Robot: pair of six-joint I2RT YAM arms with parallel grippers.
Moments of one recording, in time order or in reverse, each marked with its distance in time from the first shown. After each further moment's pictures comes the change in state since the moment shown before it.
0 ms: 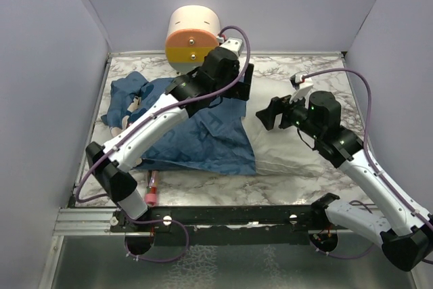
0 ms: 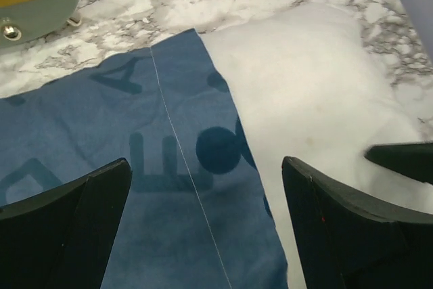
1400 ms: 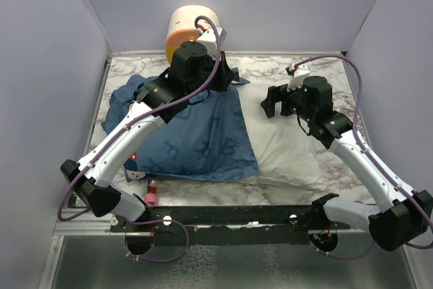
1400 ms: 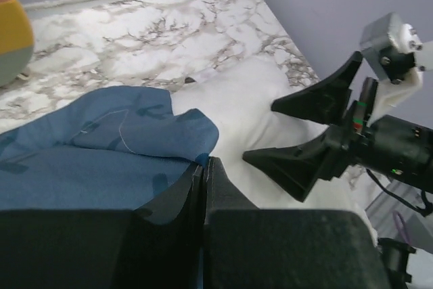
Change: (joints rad) left arm 0.071 -0.102 -0.029 0.105 0.182 0.019; right arm -0.092 0.176 0.089 -0.007 0.073 -0.137
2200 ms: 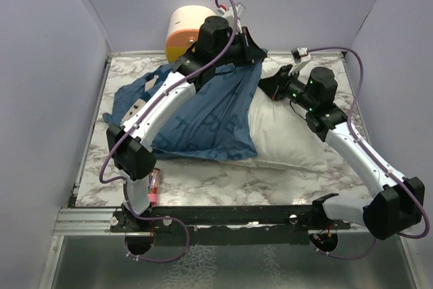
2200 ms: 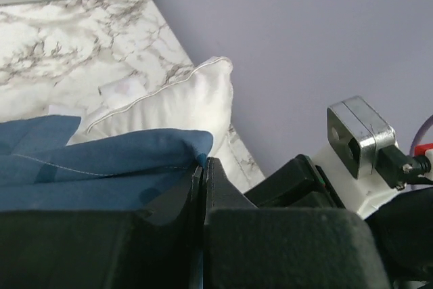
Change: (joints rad) left arm 0.083 0.357 0.253 0.230 0.343 -0.324; right arm -0.066 0.103 -0.014 0.367 -0.373 0.281
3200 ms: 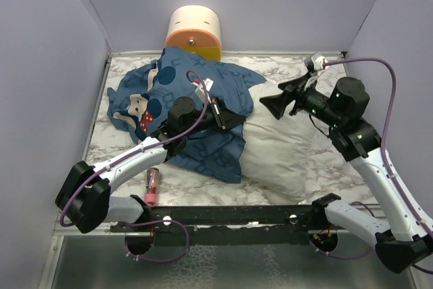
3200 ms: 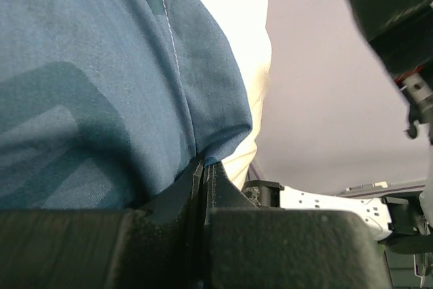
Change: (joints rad) left arm -0.042 -0.541 -1.176 0.737 0.101 -0.277; right arm 0.028 -0.301 0.036 -0.296 -0.037 -0.208
